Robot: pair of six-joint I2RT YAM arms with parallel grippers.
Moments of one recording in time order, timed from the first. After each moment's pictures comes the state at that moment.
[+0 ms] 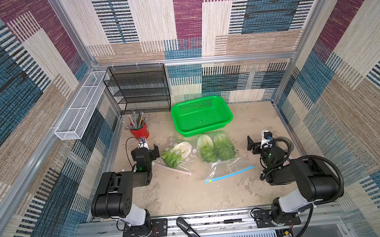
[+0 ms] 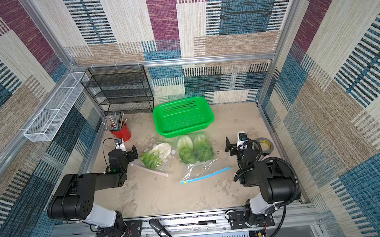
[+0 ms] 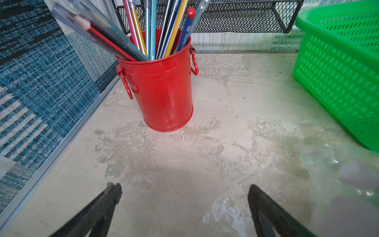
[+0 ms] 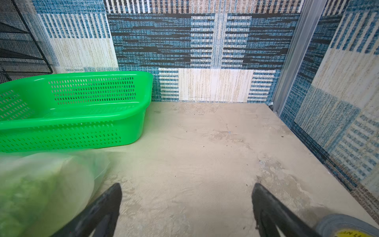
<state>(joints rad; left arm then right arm) -0.04 1.54 0.40 0.78 -0.25 -0.02 -0.01 1.54 0.21 1.27 -0.06 0.00</state>
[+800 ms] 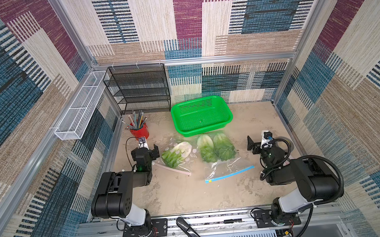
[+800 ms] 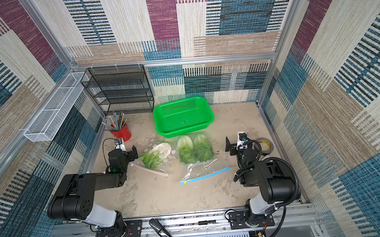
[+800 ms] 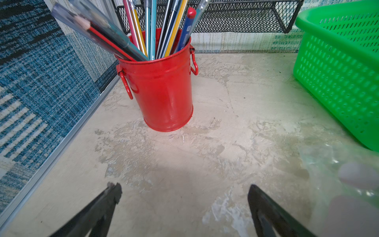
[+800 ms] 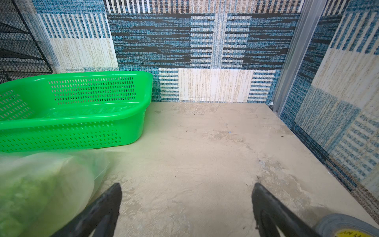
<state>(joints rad) -0.04 1.54 0.40 0.78 -0.25 -0.02 -0.01 1.54 0.21 1.27 -0.06 0.00</state>
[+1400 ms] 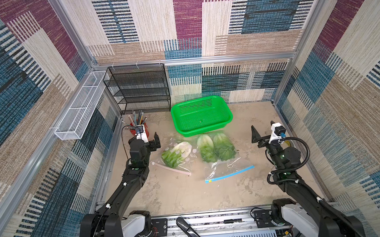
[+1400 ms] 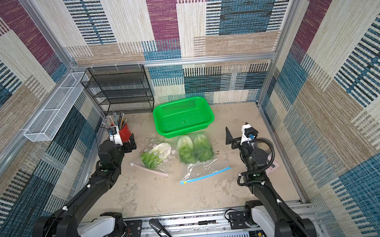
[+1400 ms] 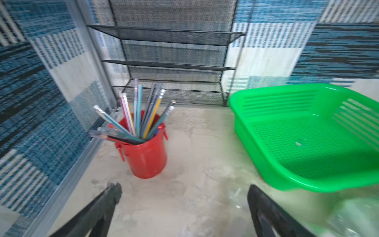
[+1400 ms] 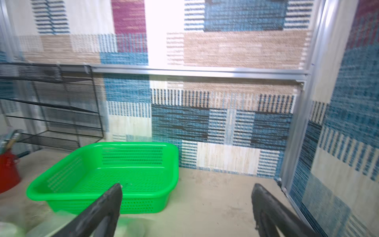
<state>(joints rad) -0.18 1.10 0.58 0.30 -0.20 -0.04 0.09 0.82 0.32 0.76 -0.15 -0.01</state>
